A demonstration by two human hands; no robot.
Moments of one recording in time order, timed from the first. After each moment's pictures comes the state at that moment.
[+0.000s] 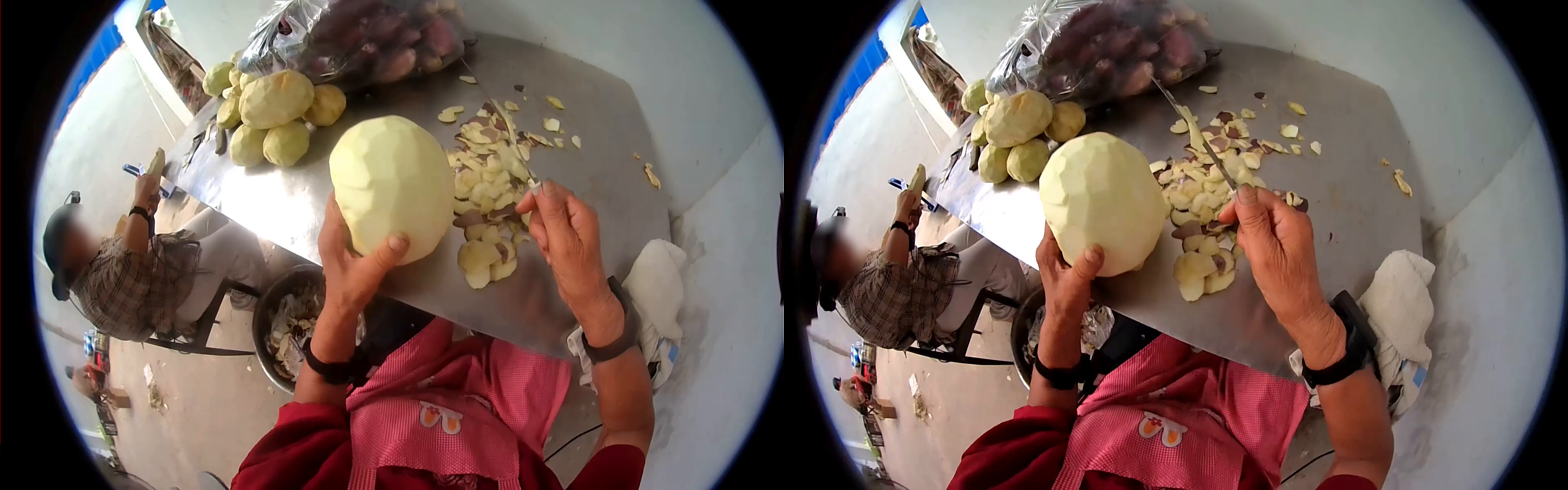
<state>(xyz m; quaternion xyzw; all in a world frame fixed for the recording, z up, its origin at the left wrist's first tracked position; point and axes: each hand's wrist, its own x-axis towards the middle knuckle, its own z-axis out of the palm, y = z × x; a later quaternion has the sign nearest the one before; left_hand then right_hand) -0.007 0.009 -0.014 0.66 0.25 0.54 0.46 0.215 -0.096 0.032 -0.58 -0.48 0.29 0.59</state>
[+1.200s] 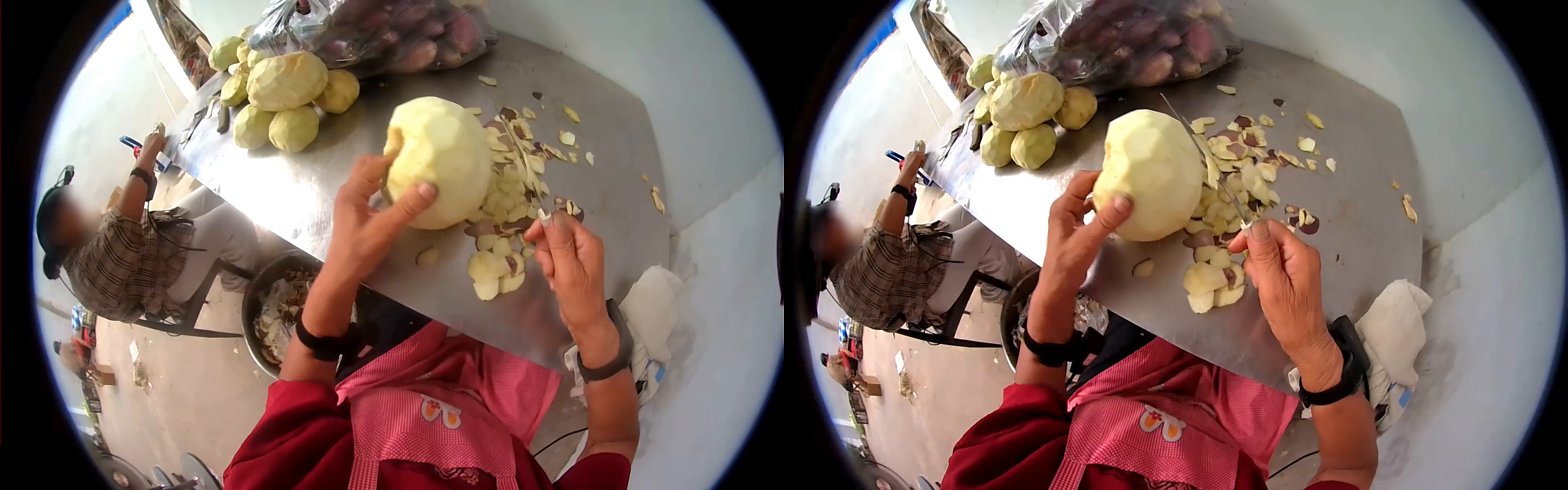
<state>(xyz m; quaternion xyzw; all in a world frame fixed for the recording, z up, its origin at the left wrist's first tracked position) 0.006 0.039 0.013 0.68 0.29 0.47 0.49 0.208 -0.098 0.033 -0.60 -0.48 0.32 0.56</state>
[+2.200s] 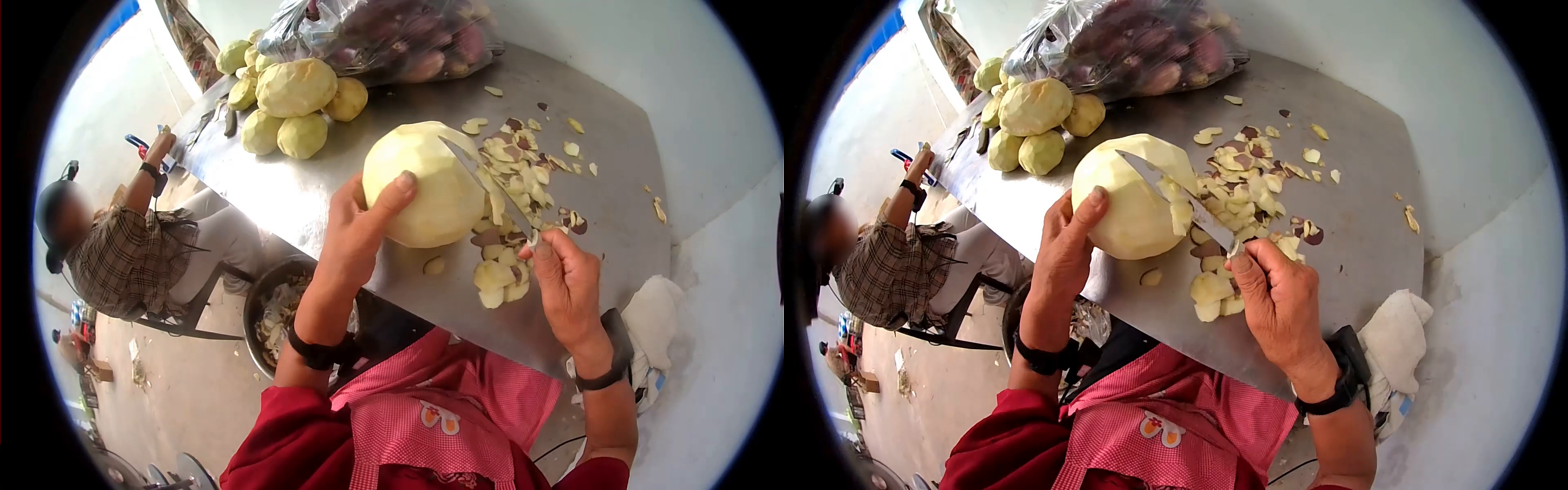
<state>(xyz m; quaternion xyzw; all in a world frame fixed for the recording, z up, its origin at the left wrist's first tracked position) -0.006 0.030 0.036 0.57 0.26 0.45 0.64 0.202 -0.100 0.034 -0.61 -0.60 0.16 0.49</state>
